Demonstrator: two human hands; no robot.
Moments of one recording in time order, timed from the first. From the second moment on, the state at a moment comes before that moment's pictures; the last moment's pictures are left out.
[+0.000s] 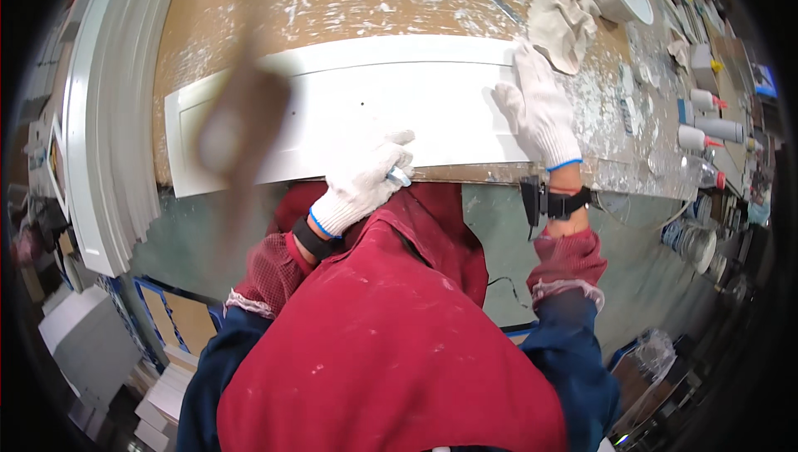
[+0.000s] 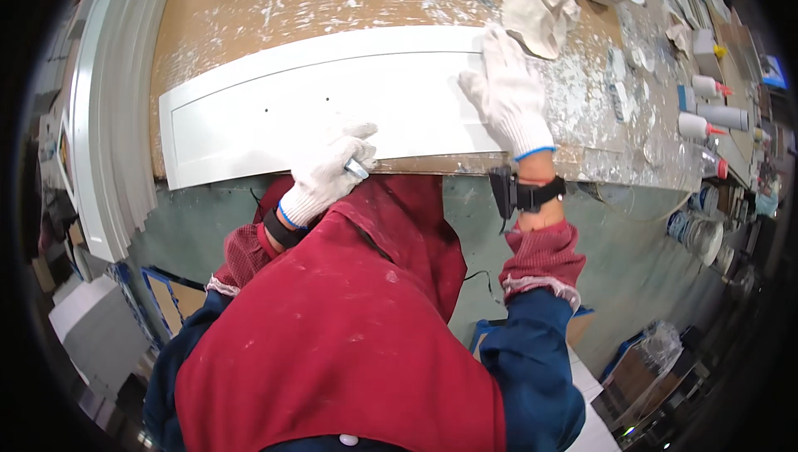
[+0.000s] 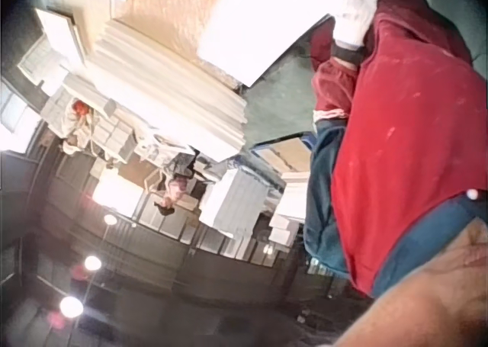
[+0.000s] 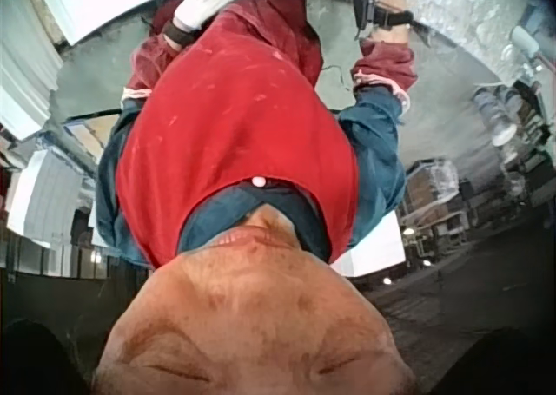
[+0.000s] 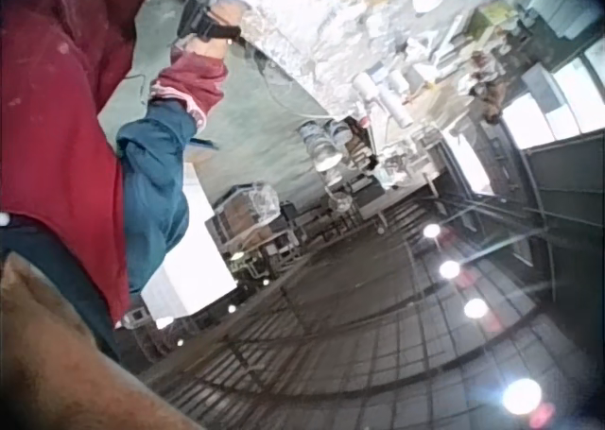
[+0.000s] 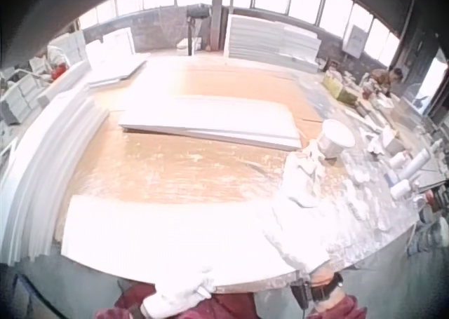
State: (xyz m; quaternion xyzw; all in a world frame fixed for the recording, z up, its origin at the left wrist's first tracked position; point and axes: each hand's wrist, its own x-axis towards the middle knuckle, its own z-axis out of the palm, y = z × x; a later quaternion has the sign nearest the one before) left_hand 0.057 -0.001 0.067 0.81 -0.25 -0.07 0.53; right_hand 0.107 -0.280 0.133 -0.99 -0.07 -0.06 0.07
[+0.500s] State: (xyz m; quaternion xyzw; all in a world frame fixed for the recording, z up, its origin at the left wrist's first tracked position) left_hand 0.065 0.002 0.123 0.74 -0.06 -0.08 0.67; right_hand 0.022 -0.149 0.170 -0.80 0.00 0.12 0.59
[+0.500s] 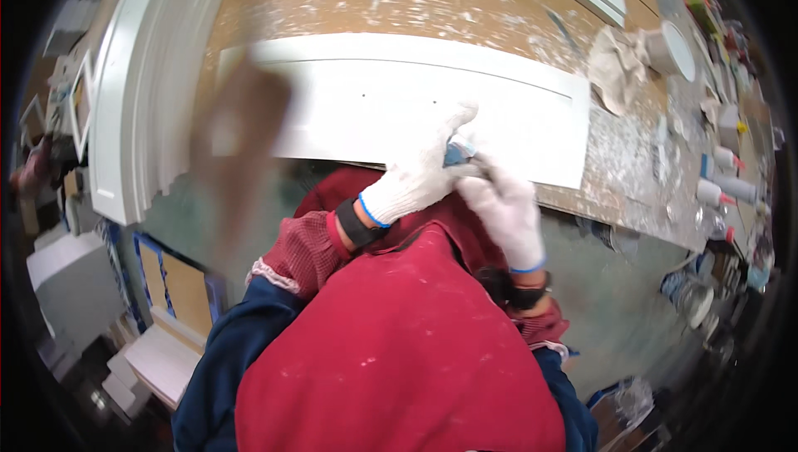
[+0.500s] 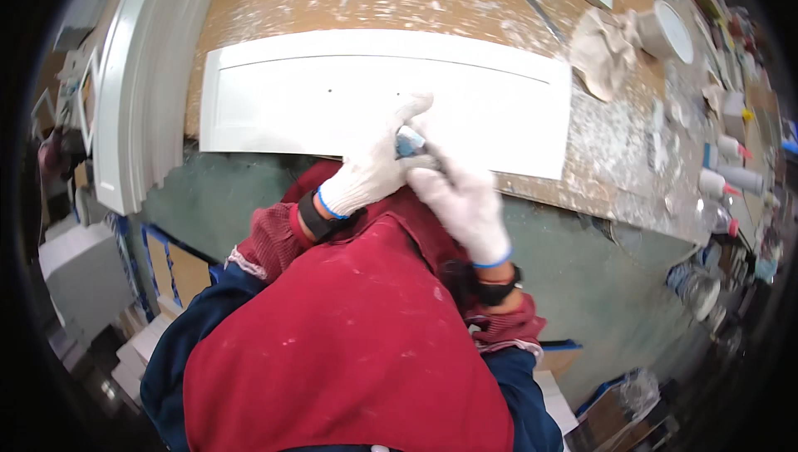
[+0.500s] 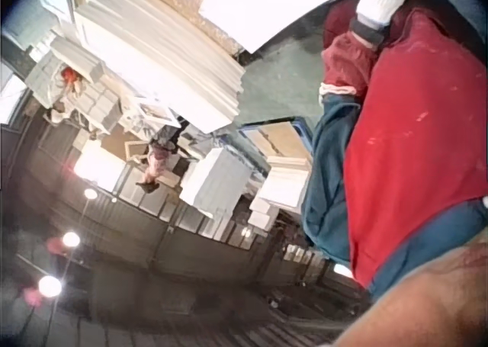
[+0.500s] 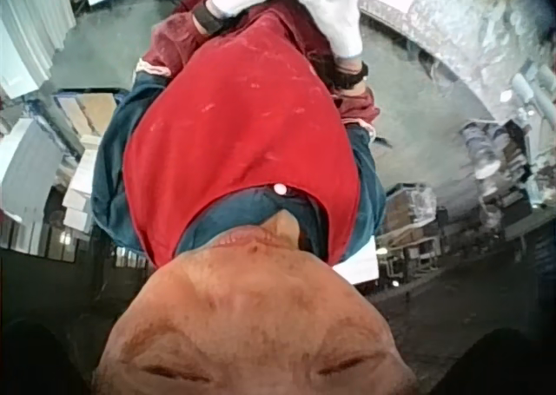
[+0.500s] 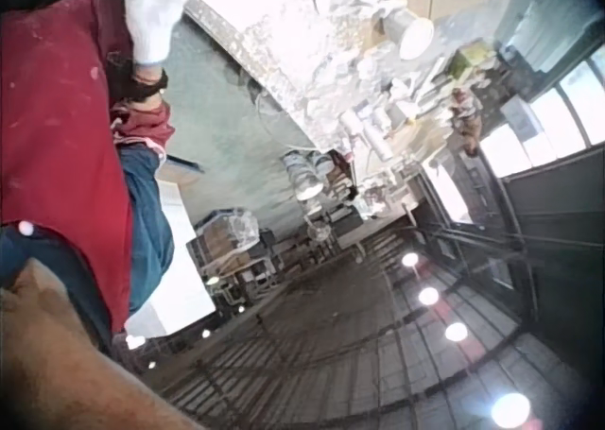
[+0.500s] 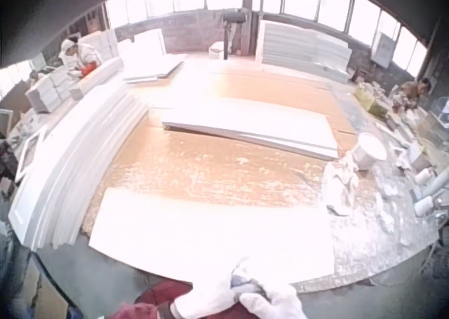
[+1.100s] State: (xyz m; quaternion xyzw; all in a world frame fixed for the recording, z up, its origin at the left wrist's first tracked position) left_hand 0.055 0.003 0.129 0.90 -0.31 0.05 0.31; right_hand -0.035 -0.205 0.163 -0.68 0.30 -0.07 0.67
